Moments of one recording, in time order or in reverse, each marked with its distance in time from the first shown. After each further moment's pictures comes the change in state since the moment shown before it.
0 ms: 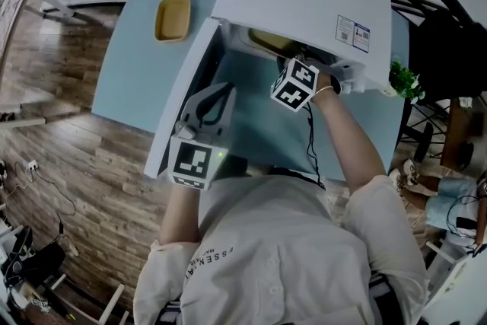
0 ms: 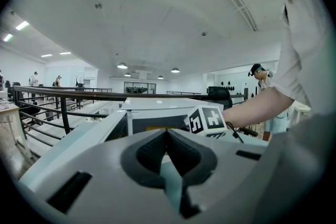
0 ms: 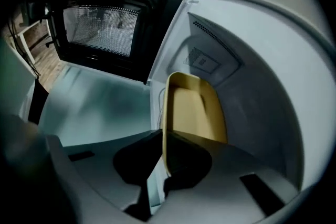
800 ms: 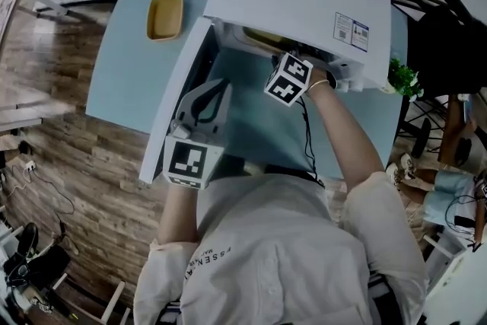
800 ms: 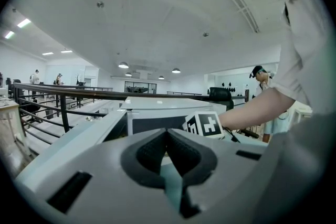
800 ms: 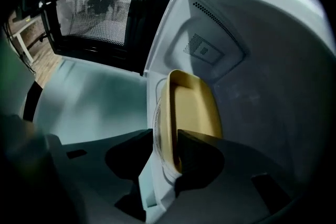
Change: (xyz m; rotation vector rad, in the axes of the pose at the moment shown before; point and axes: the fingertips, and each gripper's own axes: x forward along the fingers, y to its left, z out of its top) left arm 0.013 0.006 -0.001 -0.006 -0.004 0.001; right arm 0.023 -0.008 -0.012 -0.006 0.056 -0.011
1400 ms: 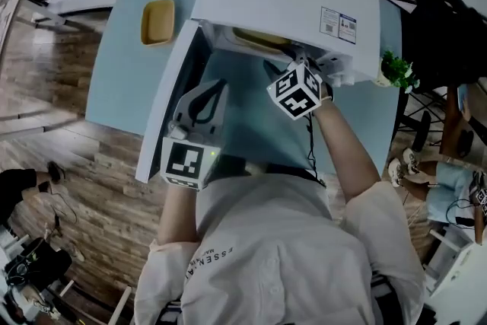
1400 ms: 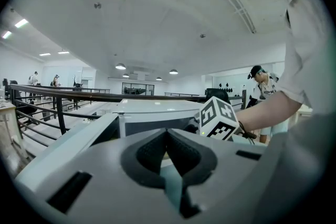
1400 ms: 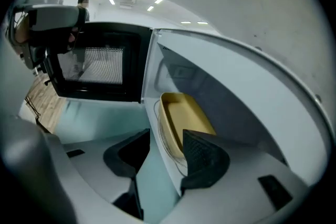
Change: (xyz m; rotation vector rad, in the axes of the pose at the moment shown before) left arm 0.002 -0.020 0.007 0.036 -0.024 -0.030; right arm -0.059 0.004 0.003 0.310 -0.252 0.000
